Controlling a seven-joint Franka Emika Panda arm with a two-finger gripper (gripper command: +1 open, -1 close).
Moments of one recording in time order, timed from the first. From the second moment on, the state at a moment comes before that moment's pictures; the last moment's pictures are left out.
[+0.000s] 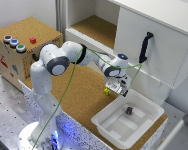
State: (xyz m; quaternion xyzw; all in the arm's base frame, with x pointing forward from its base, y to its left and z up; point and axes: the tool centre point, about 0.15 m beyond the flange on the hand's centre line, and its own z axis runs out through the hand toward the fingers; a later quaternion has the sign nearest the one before) arm 0.451 -0.212 0.230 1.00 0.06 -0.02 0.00
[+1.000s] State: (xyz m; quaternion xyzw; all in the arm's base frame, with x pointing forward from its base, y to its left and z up) arm 0.447 -0.173 0.208 1.00 0.08 -0.04 -0.02
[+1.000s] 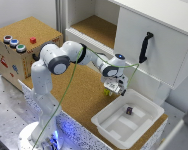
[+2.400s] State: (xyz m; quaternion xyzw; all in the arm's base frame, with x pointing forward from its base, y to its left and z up) arm 0.440 -0.082 0.220 1.00 0.06 -0.04 -0.01
